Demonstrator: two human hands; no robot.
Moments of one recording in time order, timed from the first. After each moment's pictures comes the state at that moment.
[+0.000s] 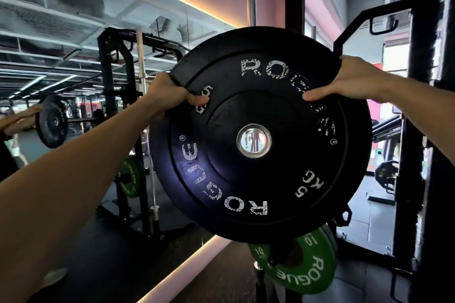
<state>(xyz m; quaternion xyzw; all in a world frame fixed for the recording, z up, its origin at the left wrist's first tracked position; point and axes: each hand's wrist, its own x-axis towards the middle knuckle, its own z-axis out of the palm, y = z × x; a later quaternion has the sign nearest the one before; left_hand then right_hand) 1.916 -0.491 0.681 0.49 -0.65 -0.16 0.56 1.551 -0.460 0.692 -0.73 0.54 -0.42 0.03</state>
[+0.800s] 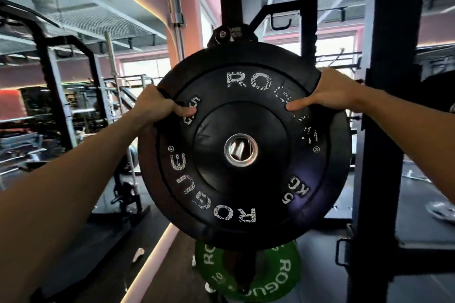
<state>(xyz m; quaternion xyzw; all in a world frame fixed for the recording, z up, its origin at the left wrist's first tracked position) 1.873 -0.800 0.656 0.39 -0.76 -0.25 0.46 1.558 -0.599 0.660 -0.60 0.70 -0.39 -0.05</state>
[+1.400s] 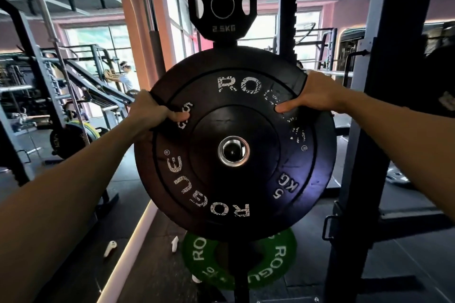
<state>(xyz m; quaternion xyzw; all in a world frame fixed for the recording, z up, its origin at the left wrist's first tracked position) 1.825 -0.944 0.585 0.35 -0.78 -0.32 0.42 1.544 -0.711 0.606 -0.54 0.77 -0.35 -0.03</state>
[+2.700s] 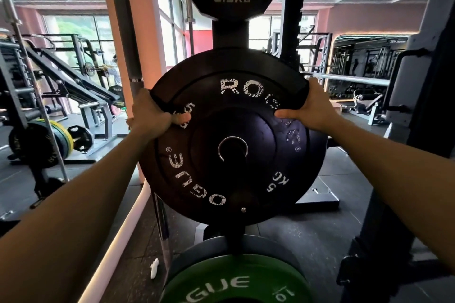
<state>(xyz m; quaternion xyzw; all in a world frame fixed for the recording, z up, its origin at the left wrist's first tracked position) 1.691 -1.133 0.538 0.37 -0.76 -0.24 0.47 1.413 -0.894 0.549 -0.44 0.76 -0.45 -0.14</state>
